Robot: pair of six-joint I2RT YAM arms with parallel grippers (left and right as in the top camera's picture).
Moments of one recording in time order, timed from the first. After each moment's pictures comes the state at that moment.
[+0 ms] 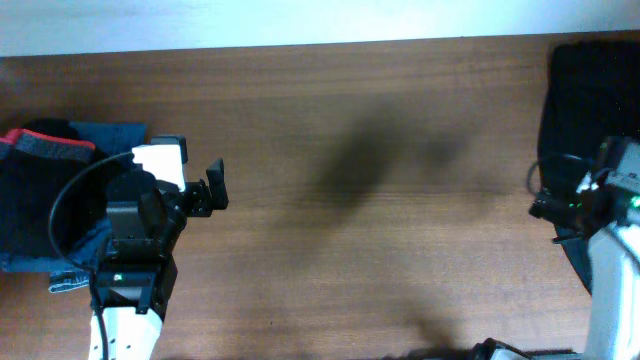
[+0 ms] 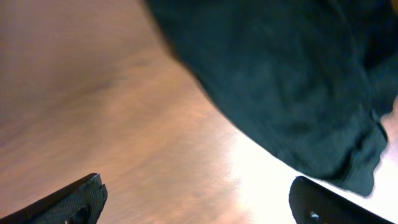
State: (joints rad) left arm -0.03 1.00 0.77 -0.24 0.08 -0.05; right arm -0.50 1.31 1.10 -0.98 0.18 0.08
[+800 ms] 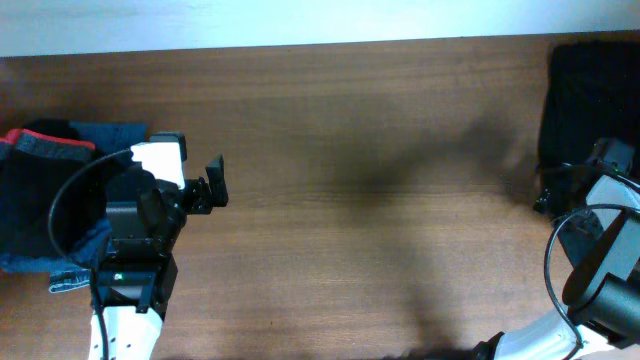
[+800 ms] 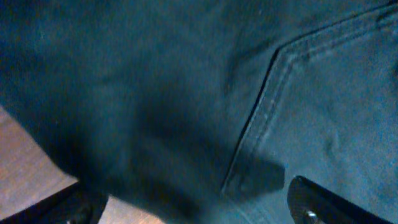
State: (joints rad) left arm -0.03 1.00 0.77 -0.21 0.08 -0.05; right arm -0.60 1.86 1.10 -0.55 0.25 0.04
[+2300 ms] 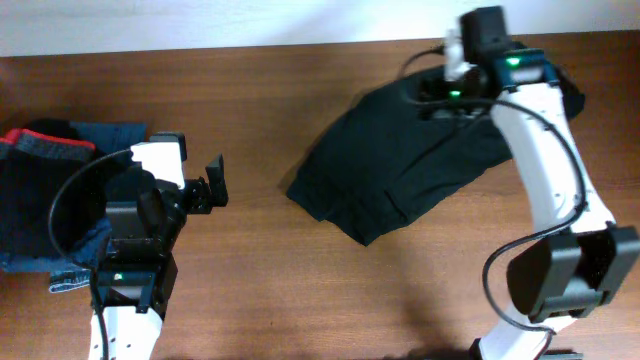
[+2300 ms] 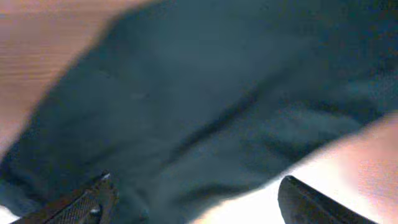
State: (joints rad) left arm -0.03 1.00 0.77 -0.21 0.09 -0.05; right arm 0.03 1.88 1.86 -1.13 -0.02 0.07
